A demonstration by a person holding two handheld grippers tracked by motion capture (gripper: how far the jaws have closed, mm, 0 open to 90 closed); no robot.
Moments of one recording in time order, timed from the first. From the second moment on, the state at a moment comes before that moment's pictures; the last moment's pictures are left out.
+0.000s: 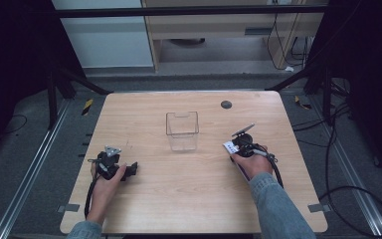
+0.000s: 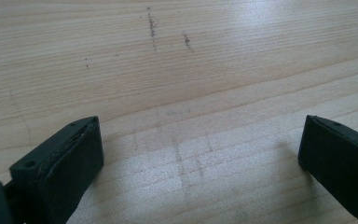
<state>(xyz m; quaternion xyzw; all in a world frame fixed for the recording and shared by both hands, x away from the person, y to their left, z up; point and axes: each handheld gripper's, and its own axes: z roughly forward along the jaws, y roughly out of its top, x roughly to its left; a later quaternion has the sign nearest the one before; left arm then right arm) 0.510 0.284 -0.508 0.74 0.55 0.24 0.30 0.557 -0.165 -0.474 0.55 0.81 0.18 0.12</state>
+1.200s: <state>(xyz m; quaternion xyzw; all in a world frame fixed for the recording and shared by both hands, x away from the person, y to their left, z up) 0.510 0.284 -0.508 0.74 0.55 0.24 0.30 0.547 -0.170 -0.448 0.54 0.79 0.23 0.16</state>
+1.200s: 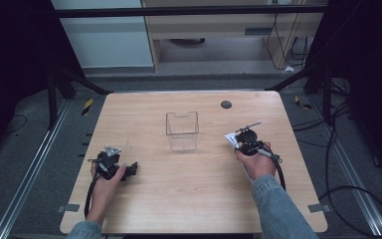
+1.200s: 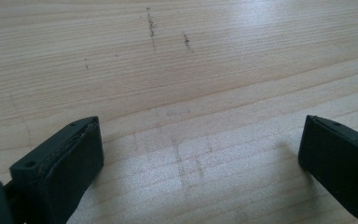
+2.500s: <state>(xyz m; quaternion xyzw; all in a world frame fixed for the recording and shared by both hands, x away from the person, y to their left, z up) 0.510 0.284 -0.508 0.74 0.55 0.24 0.30 0.546 -0.176 -0.437 0.54 0.79 0.24 0.16</state>
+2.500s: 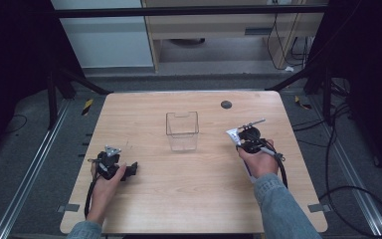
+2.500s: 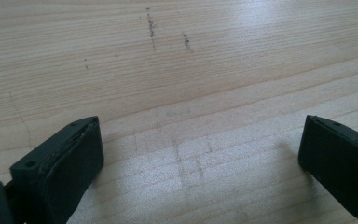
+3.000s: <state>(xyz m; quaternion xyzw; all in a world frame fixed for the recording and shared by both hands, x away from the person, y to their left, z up) 0.510 0.284 -0.508 0.74 0.55 0.24 0.30 0.543 -0.181 -0.426 0.54 0.78 0.26 0.17</state>
